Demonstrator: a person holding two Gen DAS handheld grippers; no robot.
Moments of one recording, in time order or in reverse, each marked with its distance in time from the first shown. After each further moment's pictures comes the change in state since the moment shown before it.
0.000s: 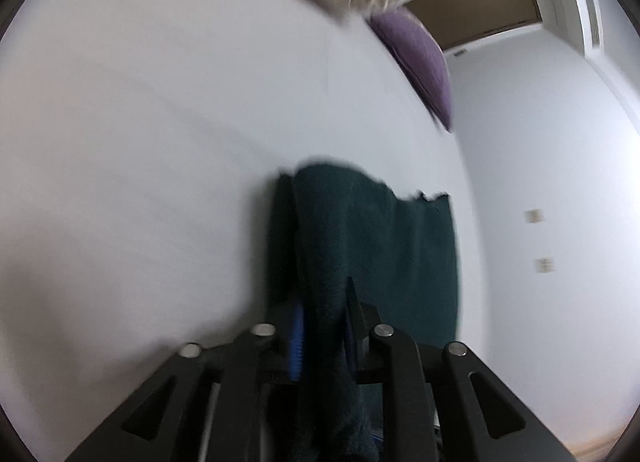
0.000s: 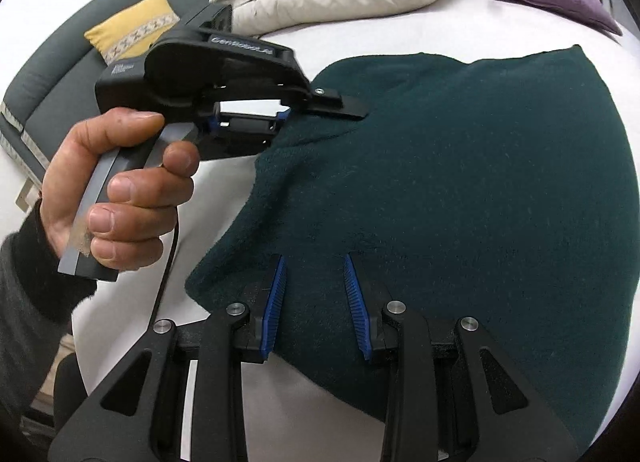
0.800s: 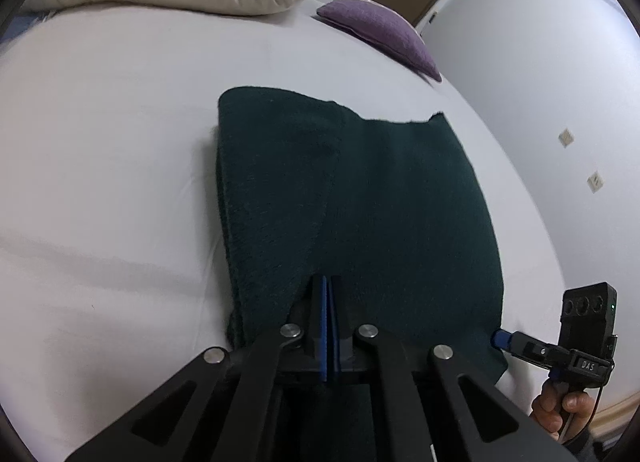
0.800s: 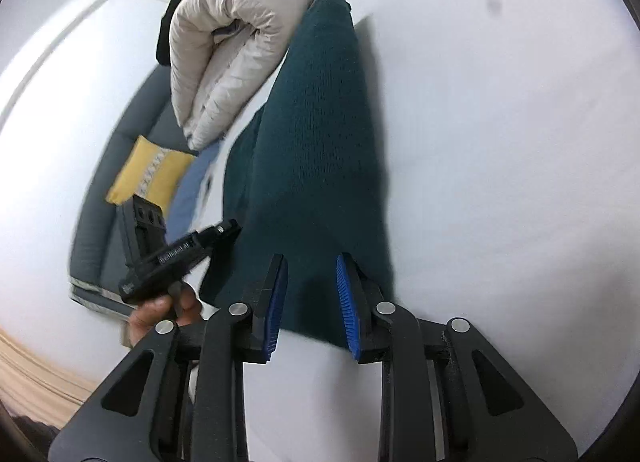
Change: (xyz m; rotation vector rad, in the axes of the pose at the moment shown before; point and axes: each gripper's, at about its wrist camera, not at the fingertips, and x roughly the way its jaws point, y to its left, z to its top) left arm 0.012 -0.043 -0.083 0.277 -0.063 0.140; right arm -0.132 -0.193 -0.105 0.550 -0.125 0.261
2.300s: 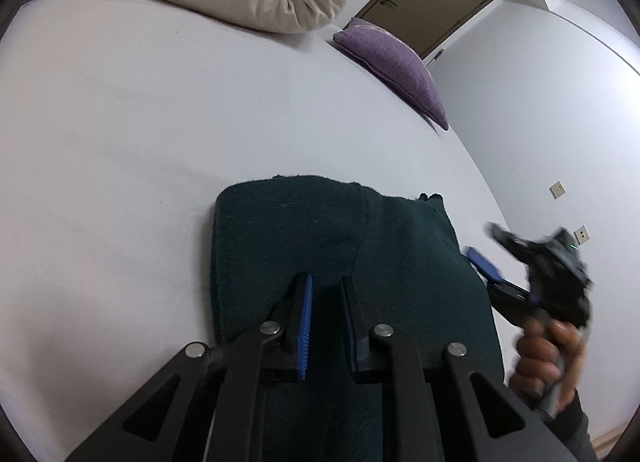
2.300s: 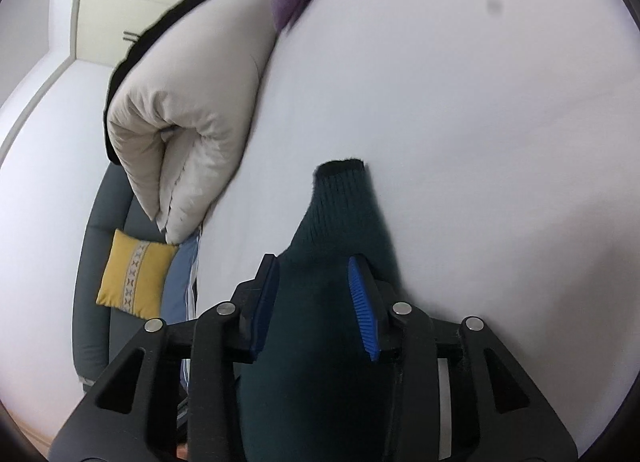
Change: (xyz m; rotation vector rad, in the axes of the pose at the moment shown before) left arm 0.036 0.021 0.060 -0.109 -0.081 -0.084; right arm 0.074 -0.014 0.194 0.200 -0.155 -0.021
